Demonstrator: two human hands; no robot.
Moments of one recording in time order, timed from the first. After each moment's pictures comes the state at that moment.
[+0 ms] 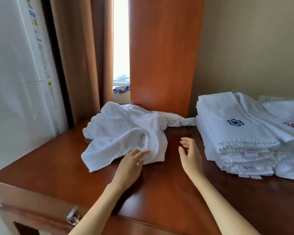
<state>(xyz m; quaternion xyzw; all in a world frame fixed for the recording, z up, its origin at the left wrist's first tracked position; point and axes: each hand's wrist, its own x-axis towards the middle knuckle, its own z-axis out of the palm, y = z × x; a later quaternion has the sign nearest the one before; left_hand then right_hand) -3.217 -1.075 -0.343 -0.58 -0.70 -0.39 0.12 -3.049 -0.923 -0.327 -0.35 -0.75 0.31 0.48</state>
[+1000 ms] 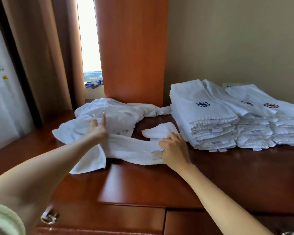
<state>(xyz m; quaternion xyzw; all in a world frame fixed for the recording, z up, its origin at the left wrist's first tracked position) -3.285 -1.029 -0.280 -0.43 -0.89 -0.18 -0.05 -3.002 -0.958 -0.318 -0.26 -0.88 -0.11 0.37</state>
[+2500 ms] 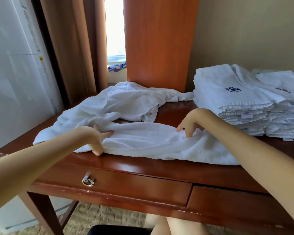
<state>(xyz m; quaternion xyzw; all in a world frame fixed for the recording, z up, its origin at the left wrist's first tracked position) -3.286 -1.164 -0.268 -0.45 -0.83 0.29 -0.14 -3.052 -0.960 -0.223 -0.37 -0.85 0.00 -0.37</state>
